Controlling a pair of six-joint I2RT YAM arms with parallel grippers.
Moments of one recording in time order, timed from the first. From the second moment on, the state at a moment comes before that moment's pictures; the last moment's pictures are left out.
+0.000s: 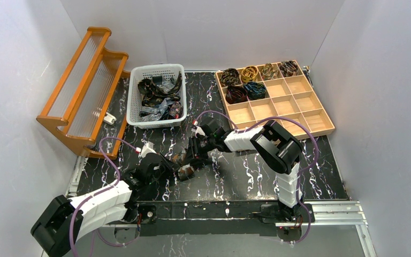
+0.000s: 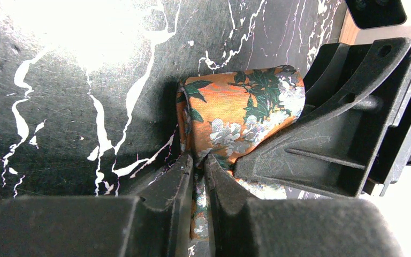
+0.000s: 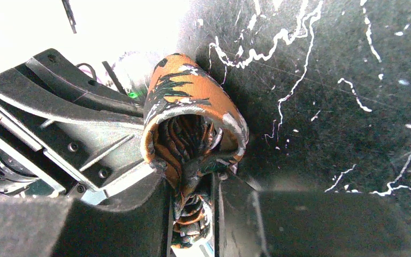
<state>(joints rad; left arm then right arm) -0.69 0.90 0.14 0.08 -0.13 -1.21 0.85 1.98 1.05 0.12 -0.70 0.88</state>
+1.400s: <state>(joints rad) -0.69 0.84 0.17 -0.06 -0.15 -1.17 0.89 1.90 1.07 -0.01 -0.53 0.81</state>
